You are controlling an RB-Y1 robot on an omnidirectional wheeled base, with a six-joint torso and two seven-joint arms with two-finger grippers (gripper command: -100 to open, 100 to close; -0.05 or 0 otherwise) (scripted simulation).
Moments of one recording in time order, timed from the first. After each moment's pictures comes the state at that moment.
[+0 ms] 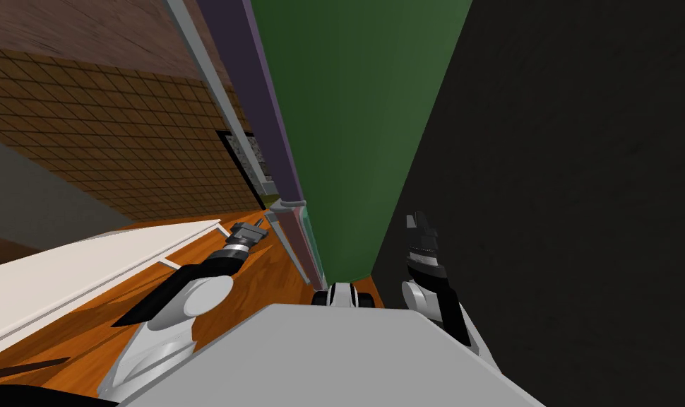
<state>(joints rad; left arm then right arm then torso) 0.41 0.16 0.52 -2.35 0.83 0.34 0.14 0.48 -0.05 -0.04 -2.28 -0.07 -0.50 0.13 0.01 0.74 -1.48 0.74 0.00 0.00</state>
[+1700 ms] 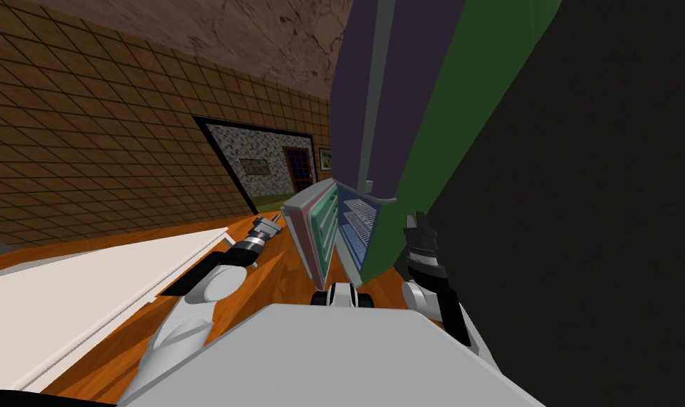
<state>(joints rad) 0.36 0.26 0.39 -2.31 0.89 0.34 0.13 0.48 -0.05 -0.04 -2.28 -0.07 -0.50 0.13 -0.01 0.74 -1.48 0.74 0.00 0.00</state>
